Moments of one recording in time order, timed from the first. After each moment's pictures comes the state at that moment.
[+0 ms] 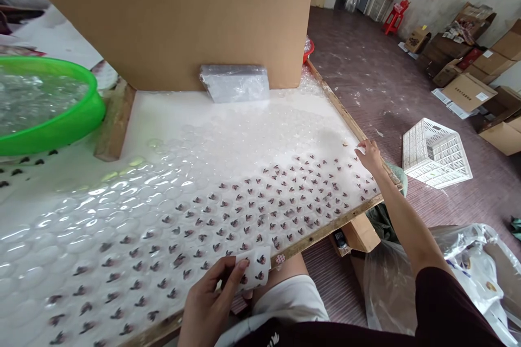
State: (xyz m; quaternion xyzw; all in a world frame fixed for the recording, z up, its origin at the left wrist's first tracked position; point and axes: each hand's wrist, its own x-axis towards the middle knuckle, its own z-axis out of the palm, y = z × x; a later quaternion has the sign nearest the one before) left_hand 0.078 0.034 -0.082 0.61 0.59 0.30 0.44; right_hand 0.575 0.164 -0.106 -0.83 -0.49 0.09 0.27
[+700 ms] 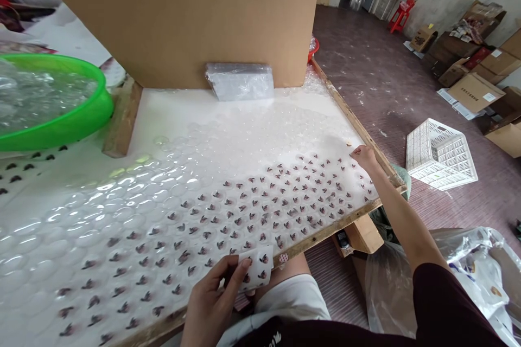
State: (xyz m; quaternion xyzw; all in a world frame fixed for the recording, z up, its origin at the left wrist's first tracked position) left_hand 0.087 0.028 -0.074 0.53 0.62 0.34 0.47; right_hand 0.546 0.180 -0.100 -0.86 -0.43 0.17 0.21
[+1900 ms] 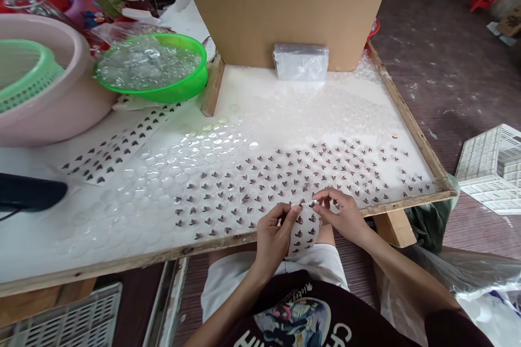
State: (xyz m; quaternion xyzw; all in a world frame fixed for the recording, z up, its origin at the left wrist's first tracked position) left_hand 0.114 0.020 -0.057 0.51 0.59 0.42 0.47; right_hand 0.297 0.037 -0.059 -0.50 -0.64 0.43 0.39
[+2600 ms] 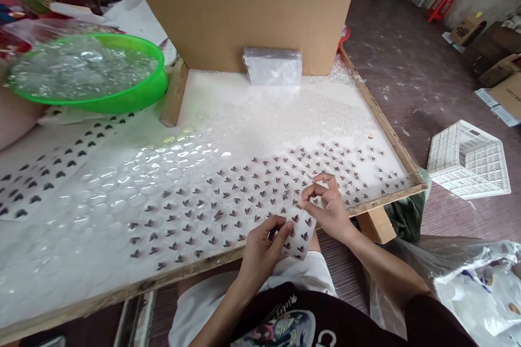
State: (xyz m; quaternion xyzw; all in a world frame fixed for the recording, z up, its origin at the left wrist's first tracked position) left_hand 0.116 0.028 -0.066 0.60 0.53 0.34 0.49; right_hand 0.294 0.048 -0.051 -0.50 -0.54 0.47 0.49
